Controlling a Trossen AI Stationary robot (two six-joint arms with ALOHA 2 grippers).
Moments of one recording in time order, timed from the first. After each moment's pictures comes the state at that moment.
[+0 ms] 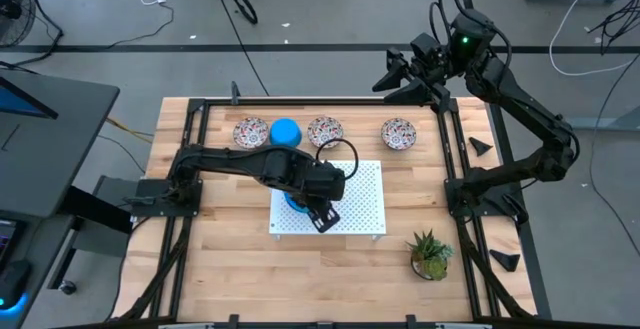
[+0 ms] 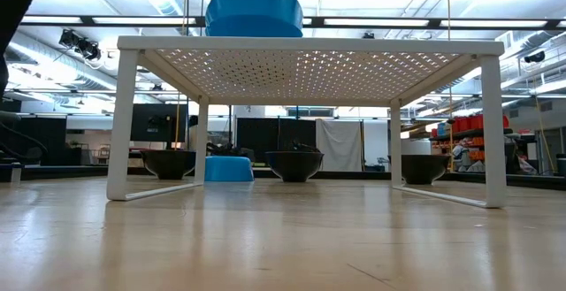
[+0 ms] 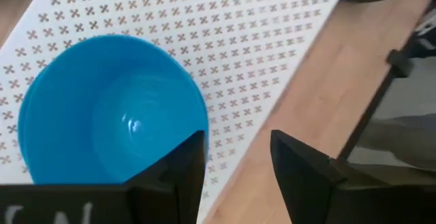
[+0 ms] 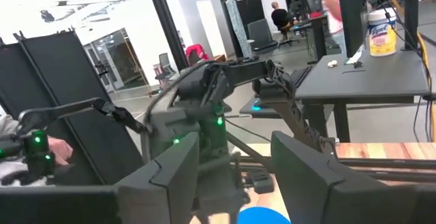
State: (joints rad) left arm -0.19 2.05 2.31 -1.42 -0.05 -0.77; right arm -0.64 1.29 1.57 -0.26 -1.13 0.30
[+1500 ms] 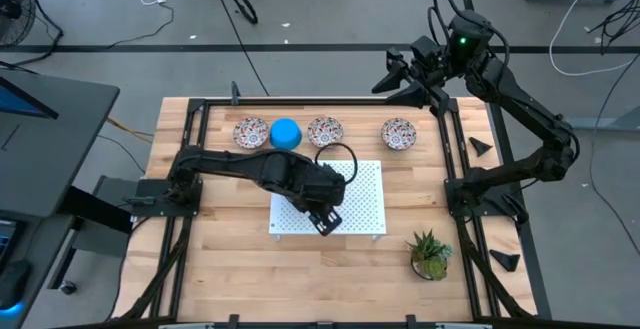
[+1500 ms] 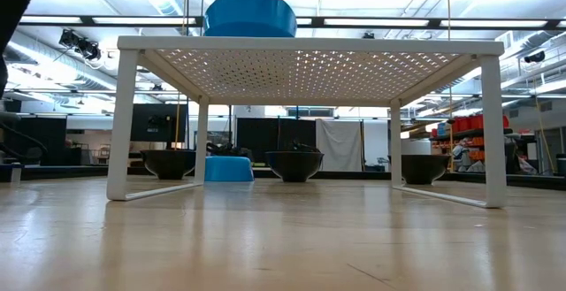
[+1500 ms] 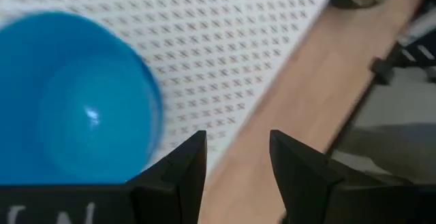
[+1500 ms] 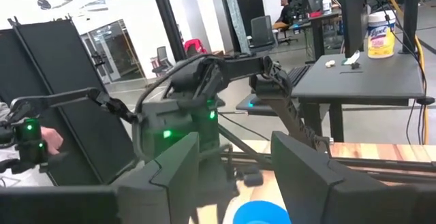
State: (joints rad) left arm -0.21 2.04 2.31 -1.42 -0.06 -0.86; right arm -0.63 1.29 1.57 -0.29 -1.13 0.22
